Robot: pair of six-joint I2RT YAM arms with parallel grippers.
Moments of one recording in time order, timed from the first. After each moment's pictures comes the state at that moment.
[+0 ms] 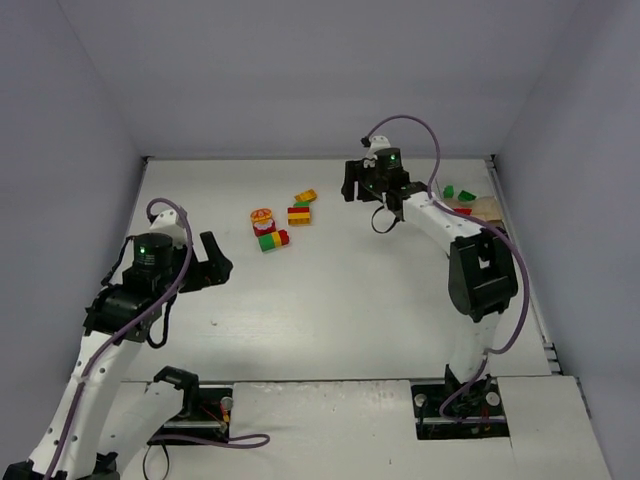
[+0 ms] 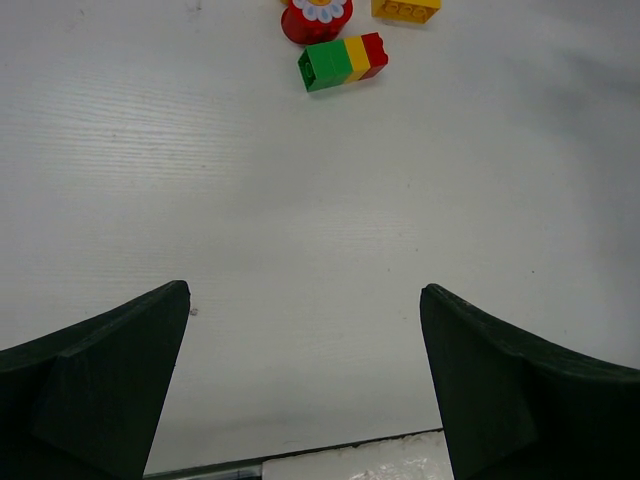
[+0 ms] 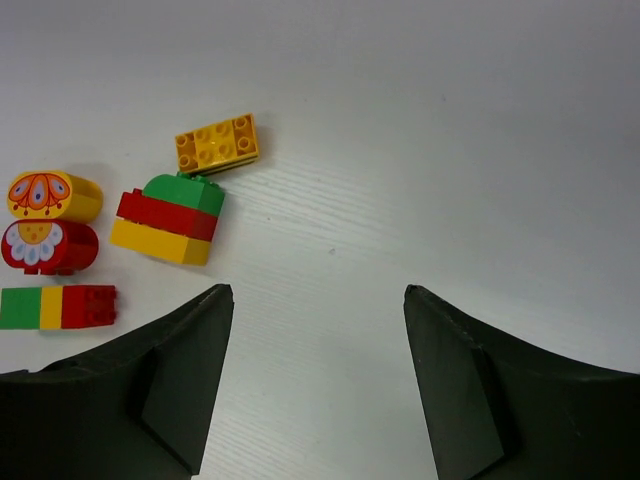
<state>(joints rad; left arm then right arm) -0.26 0.77 1.00 -0.86 -0.01 -0.44 0.34 1.92 1.46 -0.08 -0.10 0.17</state>
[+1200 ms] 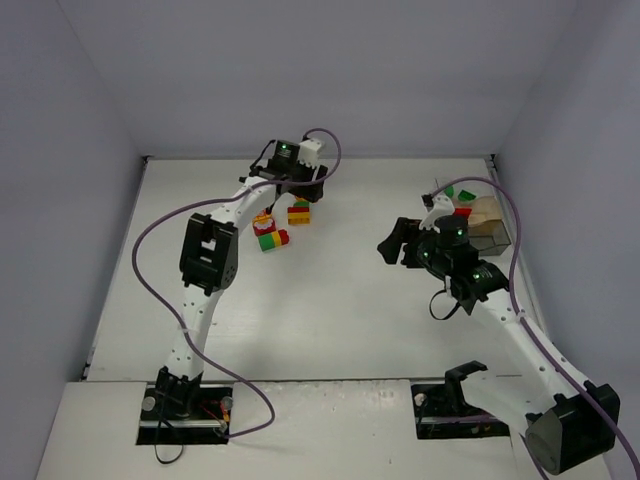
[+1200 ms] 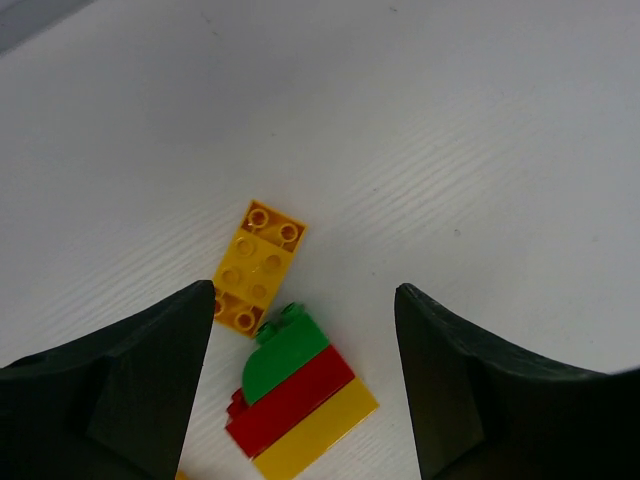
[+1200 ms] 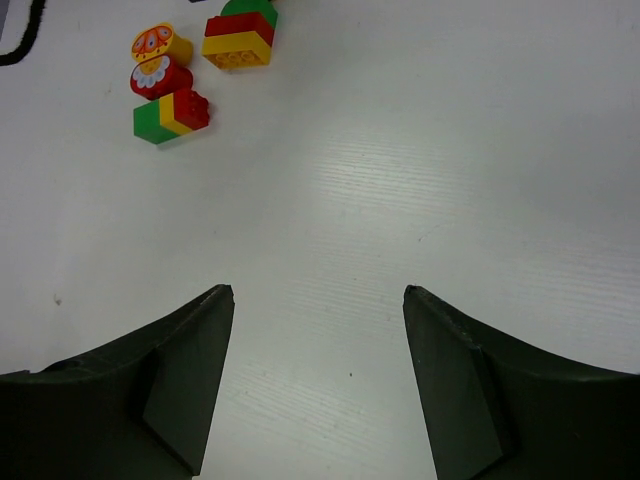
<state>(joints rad) -0.38 2.34 2.06 -0.37 0.25 0.05 0.34 1.00 0.78 -0.30 -0.13 0.41</state>
